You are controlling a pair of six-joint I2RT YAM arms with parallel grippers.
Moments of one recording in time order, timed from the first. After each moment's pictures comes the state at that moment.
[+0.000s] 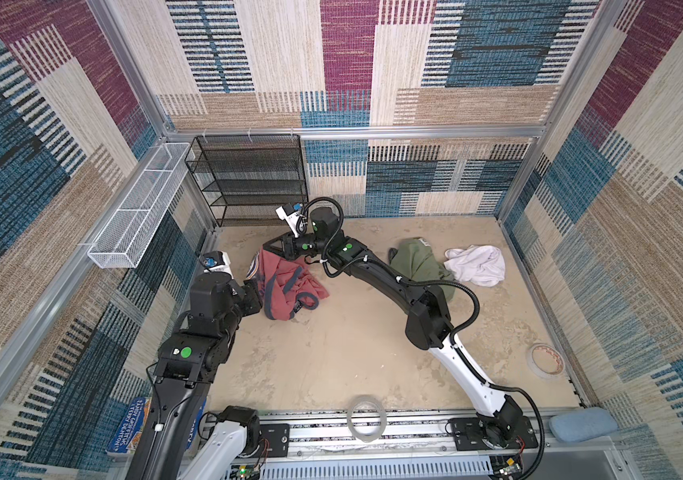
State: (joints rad) left arm -0.17 0.79 1.05 -0.78 -0.21 -0.34; right arm 0.78 2.61 2.57 -0.12 -0.67 0.50
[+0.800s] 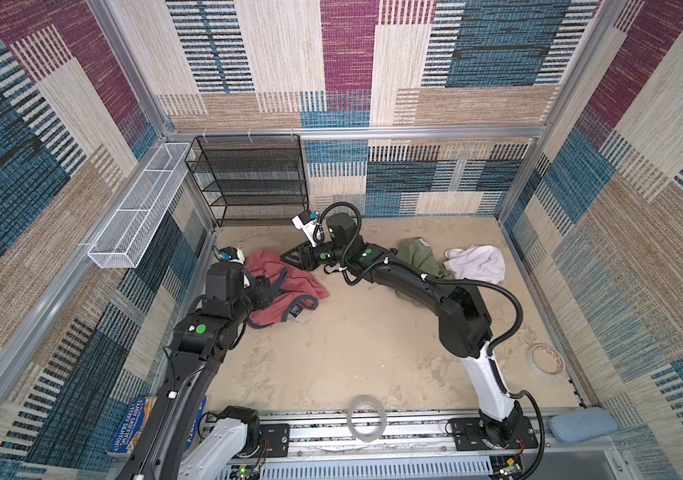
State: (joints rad) left arm -0.18 0.93 1.03 -0.74 -0.09 -0.41; right arm 0.76 2.15 1.86 -0.02 -0.59 0.42
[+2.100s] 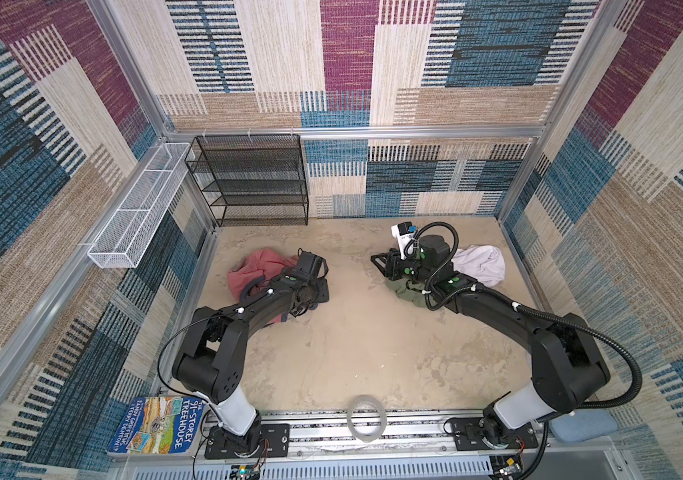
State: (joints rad) left arm -0.43 1.70 1.09 -0.39 -0.05 -0.48; right arm 0.47 1.55 1.03 0.16 -0.36 0.39
